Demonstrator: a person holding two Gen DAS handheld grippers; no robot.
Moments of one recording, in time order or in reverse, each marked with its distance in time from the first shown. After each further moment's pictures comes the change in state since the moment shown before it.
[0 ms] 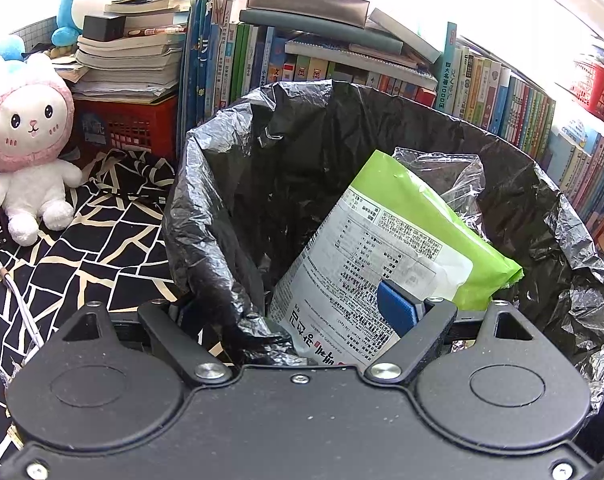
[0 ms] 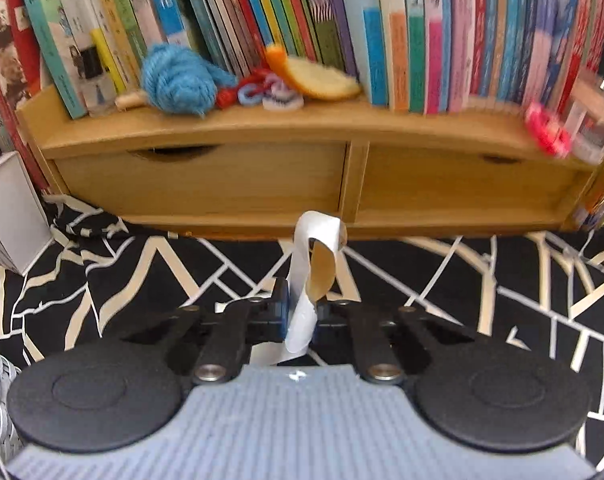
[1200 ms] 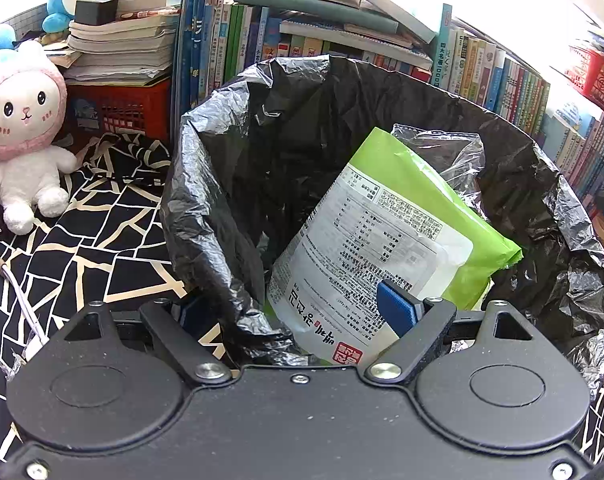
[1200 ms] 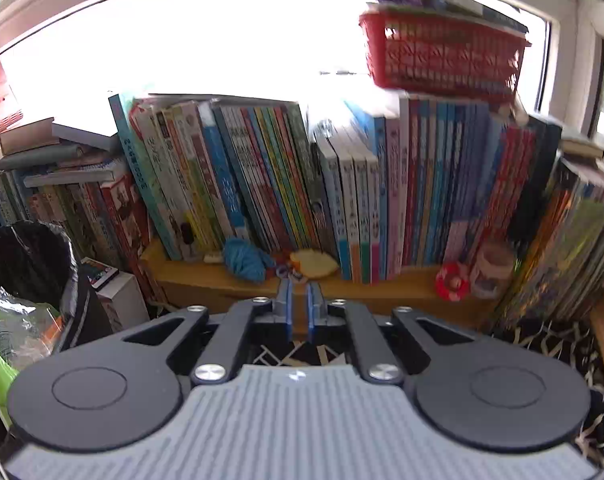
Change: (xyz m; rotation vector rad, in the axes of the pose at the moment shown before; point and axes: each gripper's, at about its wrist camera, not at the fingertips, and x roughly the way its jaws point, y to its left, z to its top) left arm -0.001 0.003 -0.005 0.013 0.060 -0.023; right arm -0.185 -0.018 0.072 -0.027 -0.194 0.061
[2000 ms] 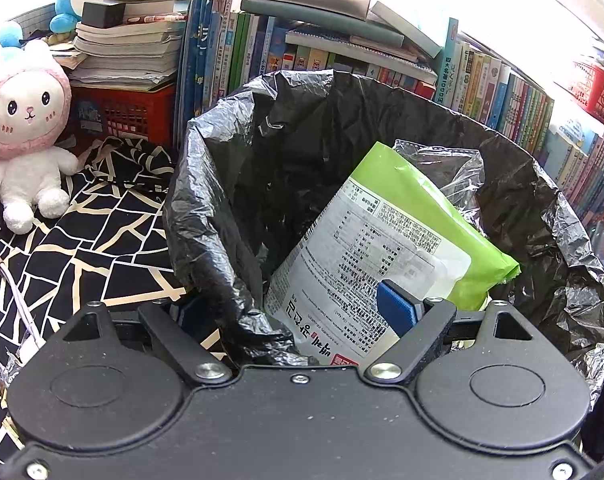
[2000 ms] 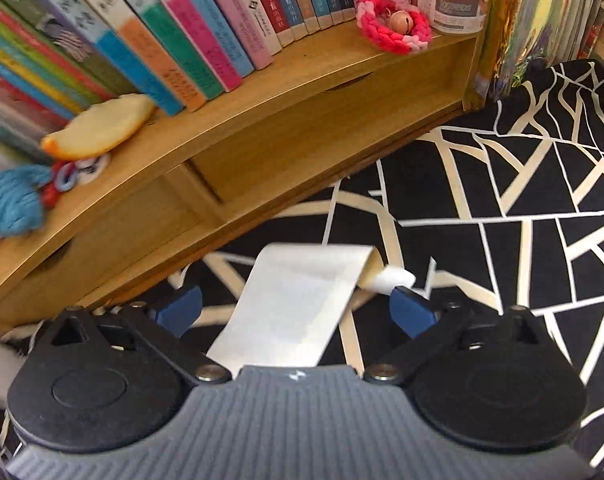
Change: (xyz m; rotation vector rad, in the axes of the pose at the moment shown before) left arm 0.000 -0.002 0.004 -0.033 -0.032 0.006; right arm 0.196 -0.068 -0.080 0.532 0.417 -0.258
